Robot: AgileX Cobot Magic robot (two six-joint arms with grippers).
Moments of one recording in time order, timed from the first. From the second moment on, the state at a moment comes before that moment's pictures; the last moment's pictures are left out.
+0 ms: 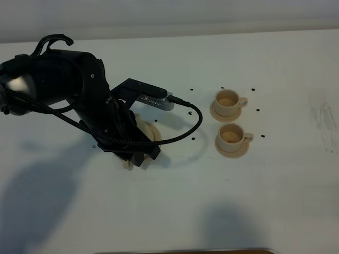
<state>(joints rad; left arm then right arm) -0.51 1.82 -1.17 -0.26 0.82 0.14 0.26 0.04 -0.52 0.00 1.12 0.05</state>
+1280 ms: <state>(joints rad) -0.45 1.81 -1.15 -0.19 0.84 0.13 0.26 0.04 -0.52 0.00 1.12 0.05</state>
